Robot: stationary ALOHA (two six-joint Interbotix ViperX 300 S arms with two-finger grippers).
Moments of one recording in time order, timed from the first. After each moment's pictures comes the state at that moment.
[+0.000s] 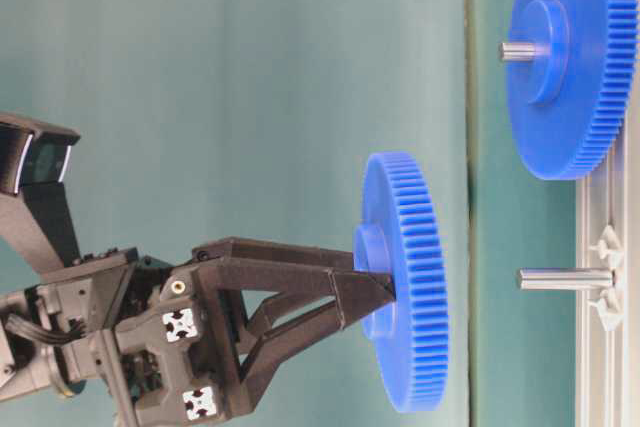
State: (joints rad) left arm 0.01 0.02 0.12 0.02 1.04 0.06; right arm -0.05 -1.02 1.24 0.04 0.17 0.11
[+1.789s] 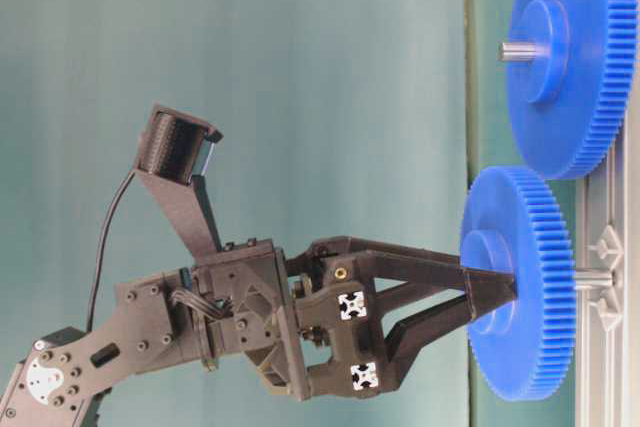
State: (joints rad) left arm 0.07 0.11 0.23 0.02 0.91 0.10; right arm -0.07 -1.03 1.25 0.04 0.17 0.11
